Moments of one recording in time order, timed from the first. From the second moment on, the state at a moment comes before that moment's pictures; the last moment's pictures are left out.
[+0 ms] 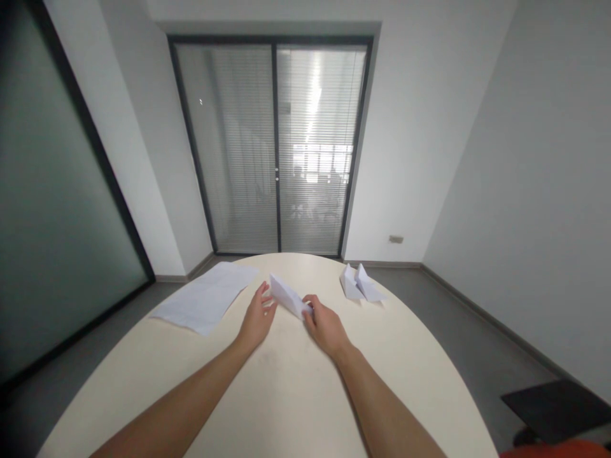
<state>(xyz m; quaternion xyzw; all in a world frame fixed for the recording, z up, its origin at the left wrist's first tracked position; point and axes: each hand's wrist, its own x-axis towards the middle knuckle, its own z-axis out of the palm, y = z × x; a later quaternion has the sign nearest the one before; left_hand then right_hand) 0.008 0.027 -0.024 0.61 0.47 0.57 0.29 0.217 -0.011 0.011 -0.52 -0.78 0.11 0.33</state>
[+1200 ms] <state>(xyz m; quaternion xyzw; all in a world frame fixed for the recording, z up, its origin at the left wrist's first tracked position) 0.000 0.016 -0.026 0.76 0.50 0.39 0.13 0.250 0.016 -0.012 -0.69 -0.61 -0.05 0.38</state>
